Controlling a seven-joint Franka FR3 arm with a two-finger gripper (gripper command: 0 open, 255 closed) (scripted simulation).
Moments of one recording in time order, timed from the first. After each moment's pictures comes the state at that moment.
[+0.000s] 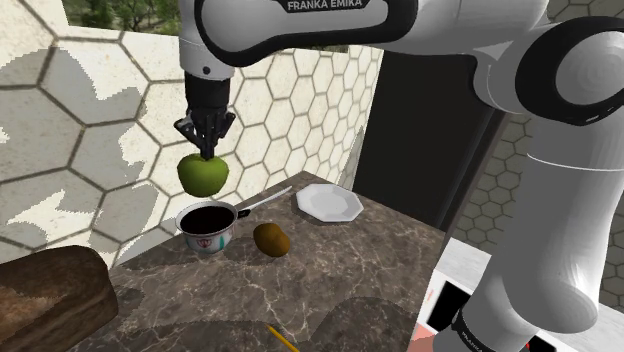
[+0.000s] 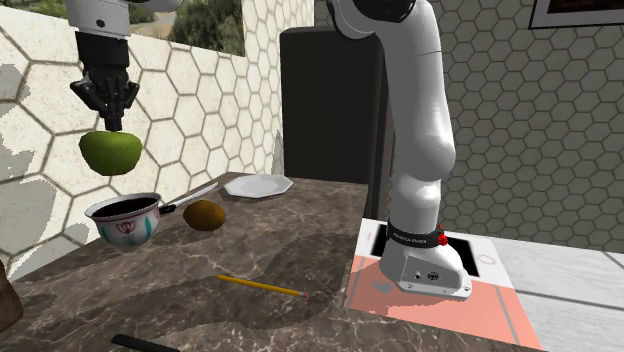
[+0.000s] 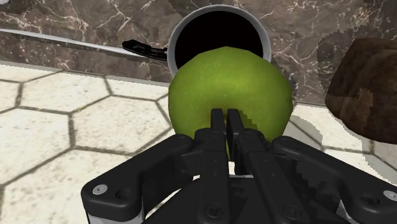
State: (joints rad) arm 0.09 0.22 0.43 -1.53 -0.18 1.87 0.34
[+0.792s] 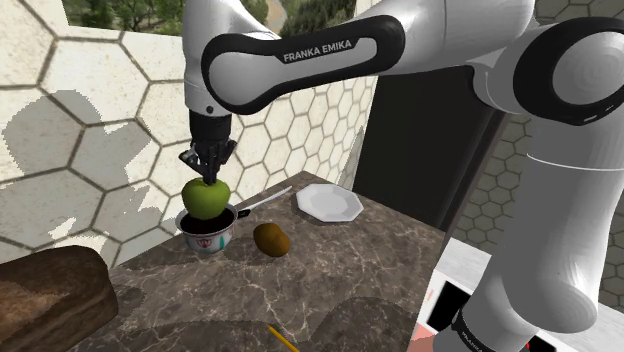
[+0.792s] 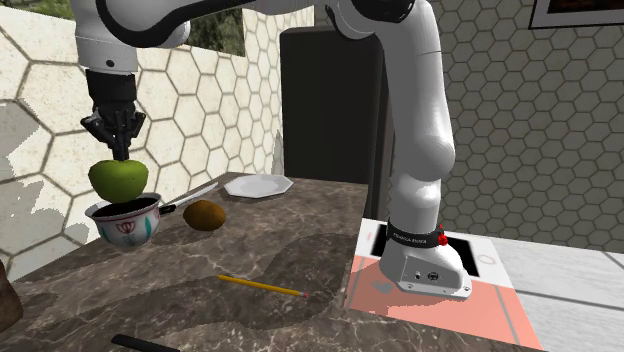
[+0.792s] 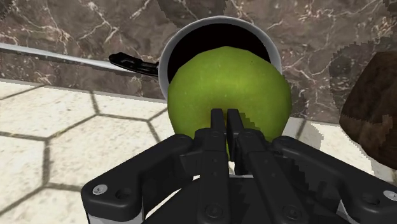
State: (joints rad) arm 0.09 0.23 0.42 -1.68 -0.19 2.03 0.36
